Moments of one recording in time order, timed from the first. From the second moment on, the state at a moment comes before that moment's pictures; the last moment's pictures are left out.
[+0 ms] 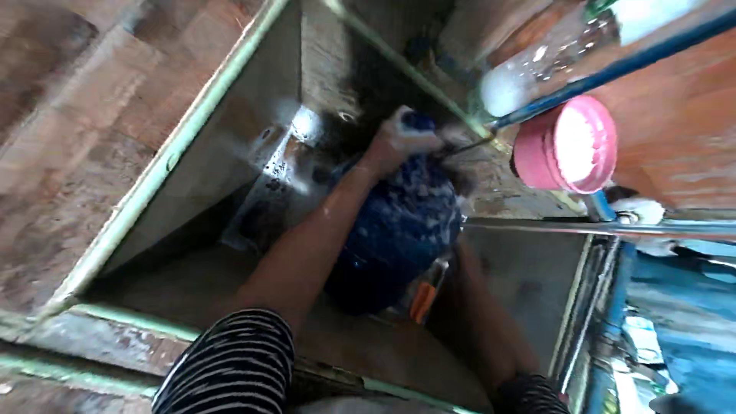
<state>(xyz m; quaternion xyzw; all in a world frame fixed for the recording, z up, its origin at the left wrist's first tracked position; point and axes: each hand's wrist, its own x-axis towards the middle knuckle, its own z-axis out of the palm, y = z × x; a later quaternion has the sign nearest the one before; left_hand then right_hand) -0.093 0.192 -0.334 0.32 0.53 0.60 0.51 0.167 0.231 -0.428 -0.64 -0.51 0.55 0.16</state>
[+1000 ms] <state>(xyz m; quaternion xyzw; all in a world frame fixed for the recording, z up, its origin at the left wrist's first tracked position) 0.047 0.131 -0.262 0.62 0.66 0.26 0.34 0.160 0.163 -0.249 -0.47 -0.87 0.12 0.13</state>
